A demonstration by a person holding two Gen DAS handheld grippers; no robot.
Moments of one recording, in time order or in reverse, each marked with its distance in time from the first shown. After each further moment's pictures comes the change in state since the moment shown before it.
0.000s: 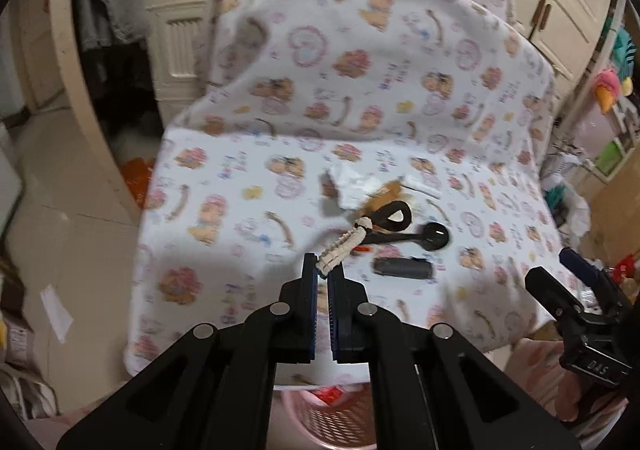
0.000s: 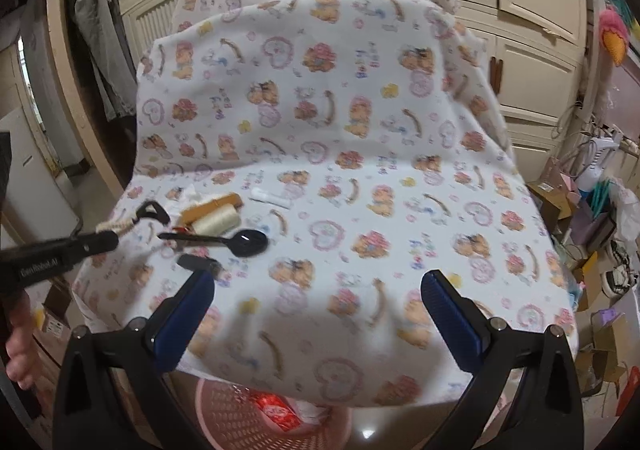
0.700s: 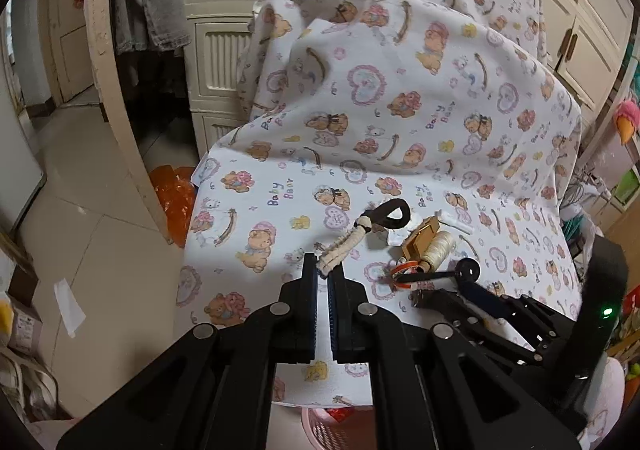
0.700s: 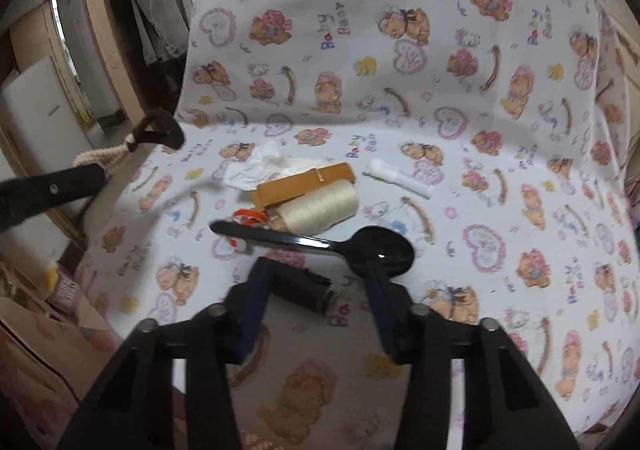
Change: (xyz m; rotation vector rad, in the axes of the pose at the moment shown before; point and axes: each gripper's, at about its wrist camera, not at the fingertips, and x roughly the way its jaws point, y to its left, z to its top) left arm -0.008 0.027 0.013 -0.064 -0.050 0.051; right arm 0.084 0.074 0.001 -0.100 0.136 0.155
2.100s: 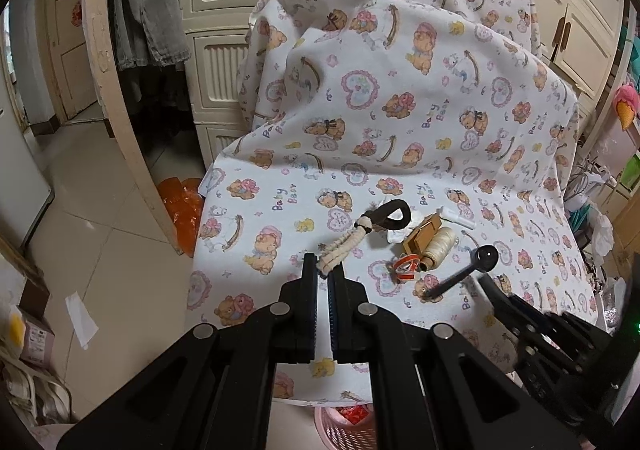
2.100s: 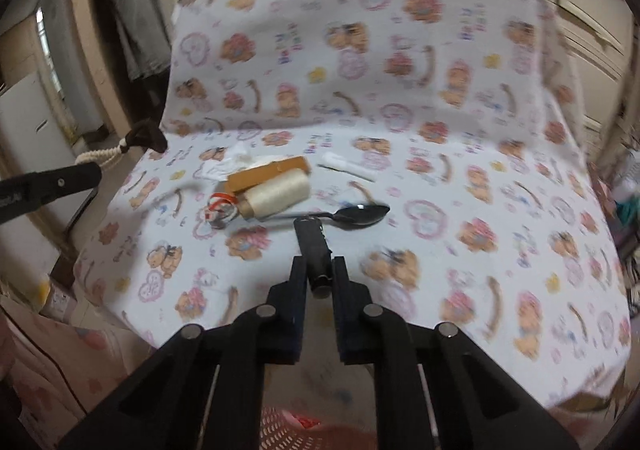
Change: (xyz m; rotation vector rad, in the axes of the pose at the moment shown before) left arm -0.009 -0.005 -0.003 0.042 -0.026 0.032; right arm -0.043 -0.020 -0.025 0.051 -0.033 -0.121
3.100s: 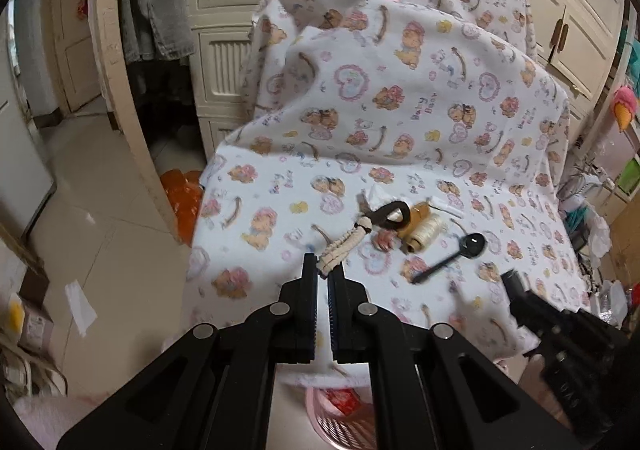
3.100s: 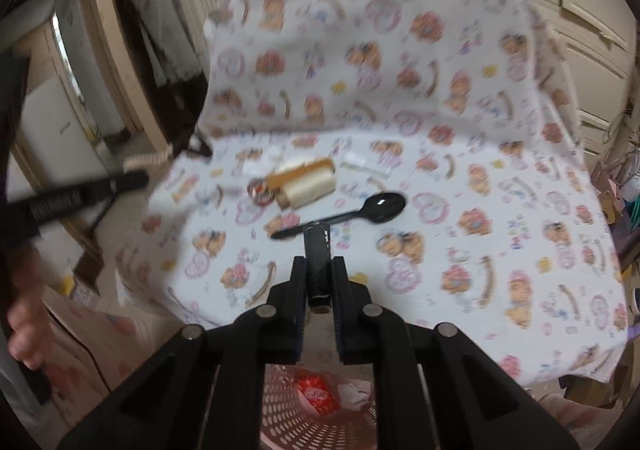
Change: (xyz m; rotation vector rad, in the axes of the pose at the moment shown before) left arm -0.021 -0.011 -0.015 -0.018 0.020 -0.017; right arm -0.045 -0.001 -0.004 -0.005 -0.045 0.102
